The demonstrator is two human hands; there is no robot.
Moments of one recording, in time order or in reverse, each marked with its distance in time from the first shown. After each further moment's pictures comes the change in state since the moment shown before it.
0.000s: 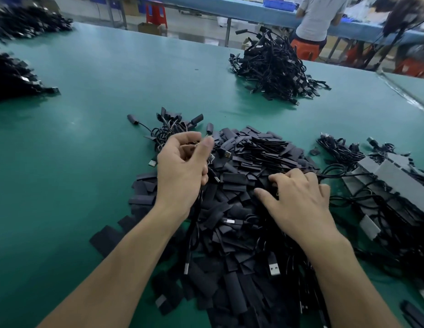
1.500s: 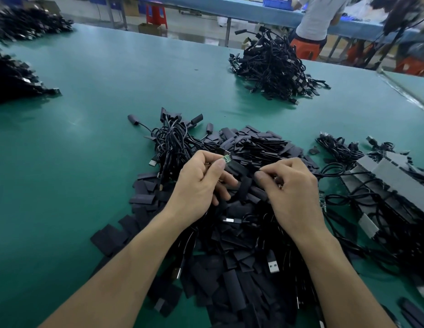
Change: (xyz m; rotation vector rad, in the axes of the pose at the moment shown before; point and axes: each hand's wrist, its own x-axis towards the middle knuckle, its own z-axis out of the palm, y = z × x) left_hand -0.012 -0.014 0.001 0.251 -0.346 -0.085; right_hand 0.007 0.002 0.016 0.604 0.357 -0.163
